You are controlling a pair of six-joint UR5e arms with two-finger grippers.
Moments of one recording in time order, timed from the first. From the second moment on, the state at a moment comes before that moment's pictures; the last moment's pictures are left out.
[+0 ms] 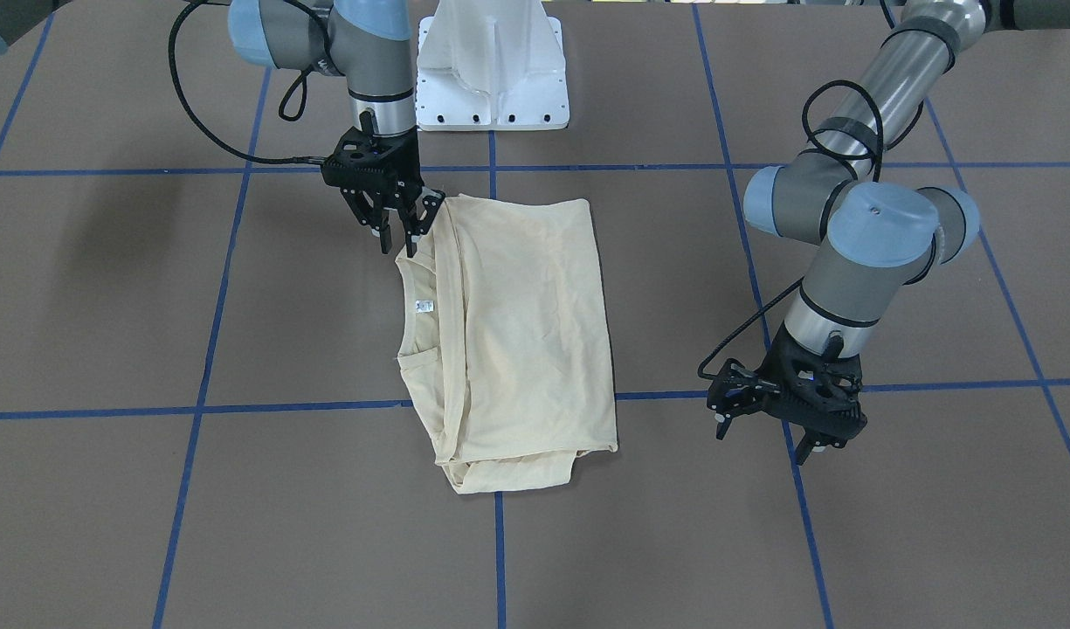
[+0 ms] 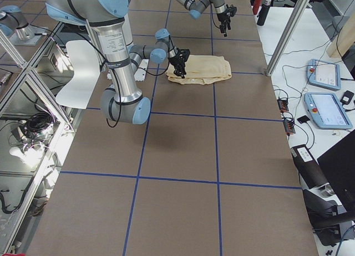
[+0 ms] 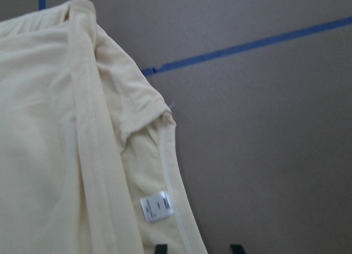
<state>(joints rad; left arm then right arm) -0.90 -2.15 -1.35 -2.19 -1.86 -0.63 0.36 -1.07 1.86 -1.55 1.38 1.58</state>
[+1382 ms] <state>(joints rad) -0.89 -2.12 -1.40 -2.19 -1.87 -0.63 0.57 -0.58 1.11 -1.55 1.51 1.38</state>
